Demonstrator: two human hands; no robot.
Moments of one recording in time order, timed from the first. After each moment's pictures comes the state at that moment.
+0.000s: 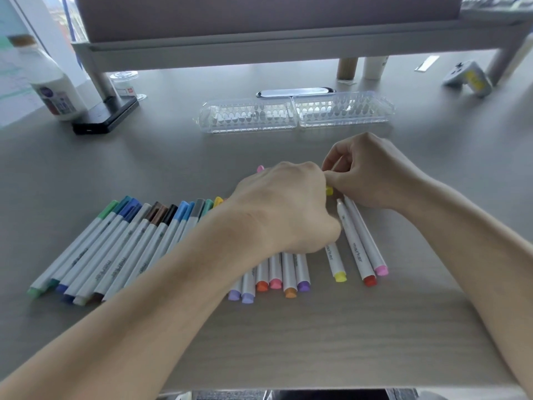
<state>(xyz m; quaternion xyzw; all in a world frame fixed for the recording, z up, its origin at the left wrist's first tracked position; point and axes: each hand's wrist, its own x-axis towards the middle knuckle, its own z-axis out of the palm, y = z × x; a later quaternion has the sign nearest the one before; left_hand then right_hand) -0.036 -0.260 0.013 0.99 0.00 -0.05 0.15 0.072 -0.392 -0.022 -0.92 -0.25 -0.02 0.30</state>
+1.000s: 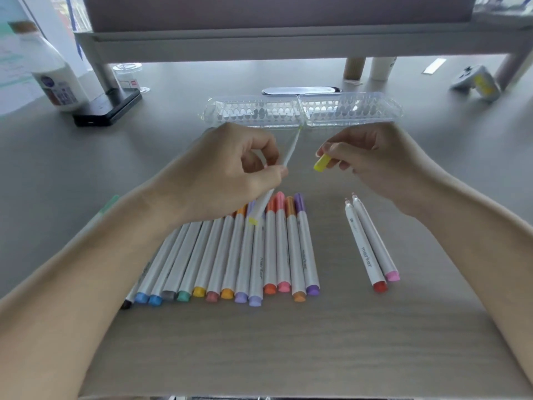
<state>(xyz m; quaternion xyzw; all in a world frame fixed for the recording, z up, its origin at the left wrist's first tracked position) -0.036 -0.171 0.003 0.93 -0.07 0.08 0.34 0.075 -0.386 -0.018 -0.84 -0.22 0.02 0.50</state>
